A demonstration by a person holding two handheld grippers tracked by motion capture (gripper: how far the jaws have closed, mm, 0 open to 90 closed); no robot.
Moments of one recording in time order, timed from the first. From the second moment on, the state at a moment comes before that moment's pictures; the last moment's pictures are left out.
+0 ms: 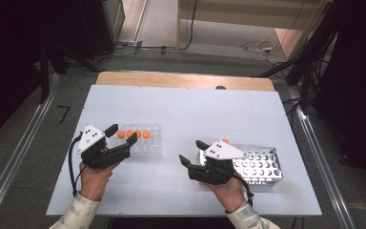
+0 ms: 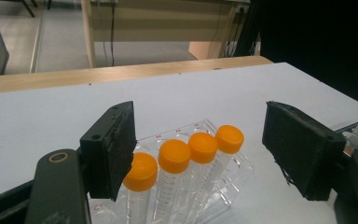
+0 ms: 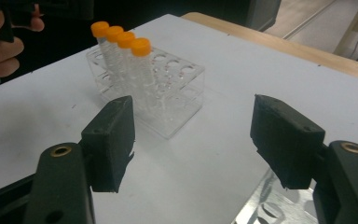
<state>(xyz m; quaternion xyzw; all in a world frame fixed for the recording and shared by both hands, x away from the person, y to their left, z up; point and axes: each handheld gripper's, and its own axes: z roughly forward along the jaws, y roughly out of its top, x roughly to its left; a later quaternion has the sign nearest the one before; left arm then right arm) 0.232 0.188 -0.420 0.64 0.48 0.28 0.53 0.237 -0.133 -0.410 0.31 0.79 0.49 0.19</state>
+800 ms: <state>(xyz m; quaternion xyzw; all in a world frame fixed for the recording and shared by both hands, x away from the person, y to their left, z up) 0.229 0.185 -0.419 0.65 0.47 0.28 0.53 0.252 -0.199 -0.415 0.38 0.75 0.48 0.26</state>
